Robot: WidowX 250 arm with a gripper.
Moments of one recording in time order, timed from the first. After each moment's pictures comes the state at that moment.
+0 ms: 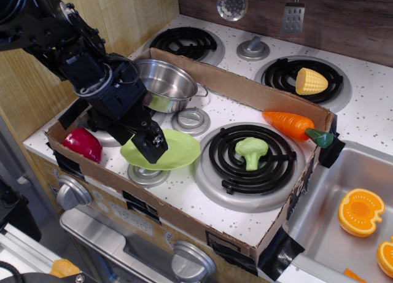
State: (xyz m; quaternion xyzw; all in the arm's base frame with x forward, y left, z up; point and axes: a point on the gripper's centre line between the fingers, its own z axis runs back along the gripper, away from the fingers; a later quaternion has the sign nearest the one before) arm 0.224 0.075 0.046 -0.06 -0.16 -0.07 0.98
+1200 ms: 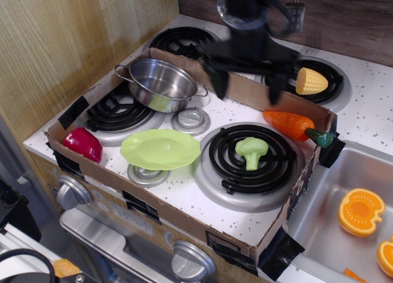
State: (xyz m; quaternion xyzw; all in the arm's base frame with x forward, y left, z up) arm 0.328 -0.022 0.078 -0.01 -0.13 0.17 0.98
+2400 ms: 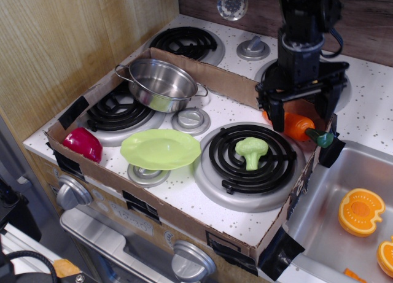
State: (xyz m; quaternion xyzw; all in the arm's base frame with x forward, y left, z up) arm 0.358 -0.070 0.038 -0.07 -0.04 0.37 0.92
